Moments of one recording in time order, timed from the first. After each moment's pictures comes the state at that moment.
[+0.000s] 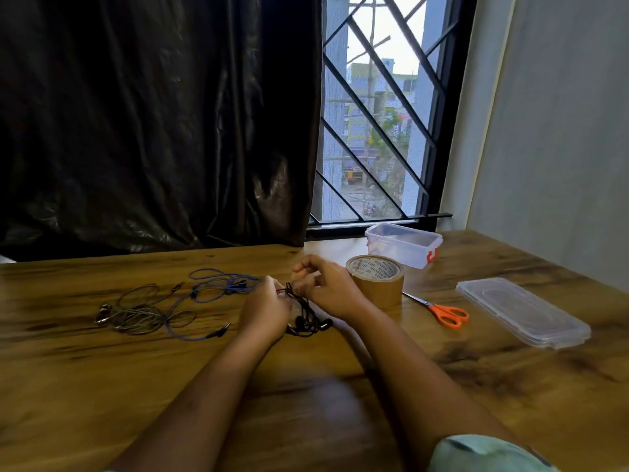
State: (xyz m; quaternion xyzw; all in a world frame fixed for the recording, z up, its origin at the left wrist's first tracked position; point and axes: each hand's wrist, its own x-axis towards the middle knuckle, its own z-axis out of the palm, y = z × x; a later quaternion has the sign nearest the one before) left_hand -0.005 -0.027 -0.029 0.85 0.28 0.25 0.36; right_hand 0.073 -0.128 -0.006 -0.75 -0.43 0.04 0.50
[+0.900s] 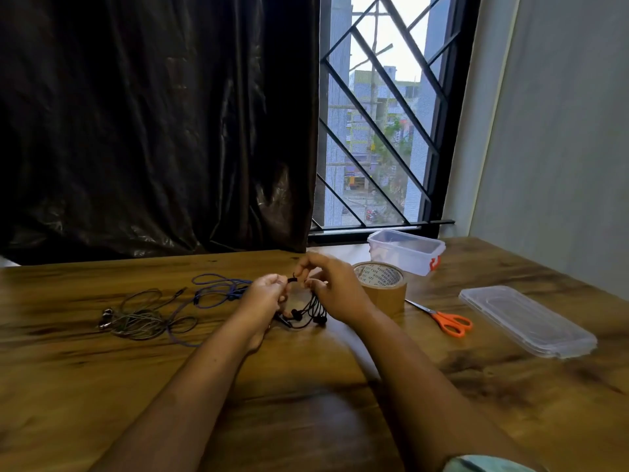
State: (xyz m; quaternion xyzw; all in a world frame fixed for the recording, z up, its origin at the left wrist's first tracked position) left_hand -0.009 -0.021 -0.007 0.71 0.18 0.22 0.64; right_hand 0.077 -0.130 -0.002 -0.73 -0.49 -0.09 0.47
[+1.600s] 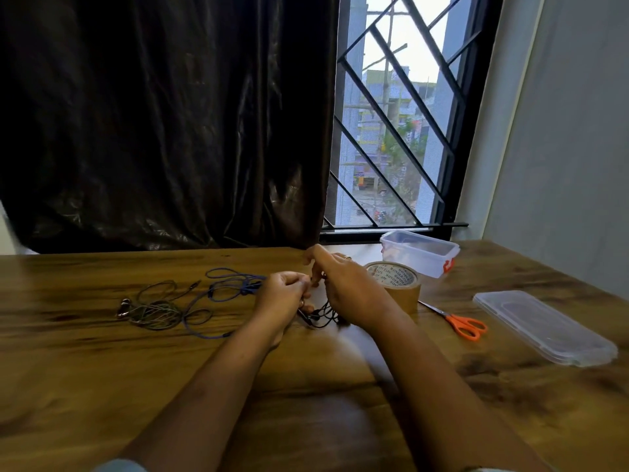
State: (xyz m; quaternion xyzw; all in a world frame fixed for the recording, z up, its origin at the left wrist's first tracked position) left_hand -0.005 -0.026 -0.011 0.70 0.20 0.28 0.63; right_hand 0.064 -0.139 0.011 -0.76 -0.56 -0.17 0.27
